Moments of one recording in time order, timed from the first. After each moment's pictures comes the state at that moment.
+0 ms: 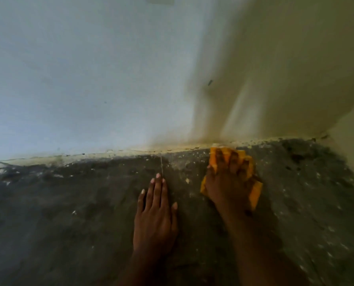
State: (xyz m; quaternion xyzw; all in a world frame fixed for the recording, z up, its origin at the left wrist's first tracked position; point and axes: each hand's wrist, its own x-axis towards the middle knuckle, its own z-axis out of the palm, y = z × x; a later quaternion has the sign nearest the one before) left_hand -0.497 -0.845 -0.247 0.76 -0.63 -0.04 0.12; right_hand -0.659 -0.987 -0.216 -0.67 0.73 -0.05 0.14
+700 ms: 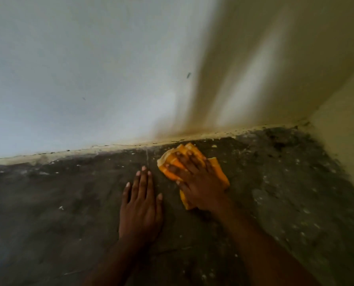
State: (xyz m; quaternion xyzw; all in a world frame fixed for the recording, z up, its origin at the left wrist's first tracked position) left_hand -0.498 -0.845 -0.243 0.77 -0.64 -0.04 0.07; right_hand -0.674 -0.965 -0.215 -0.89 0.44 -0.01 0.12
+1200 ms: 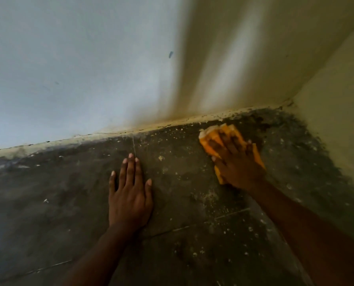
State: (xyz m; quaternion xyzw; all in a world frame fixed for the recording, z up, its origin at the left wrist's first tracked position) left_hand -0.496 -0.844 -0.238 0.76 -0.63 -0.09 0.09; right_hand -0.796 -0.991 -0.213 -0.82 0.57 0.02 0.07
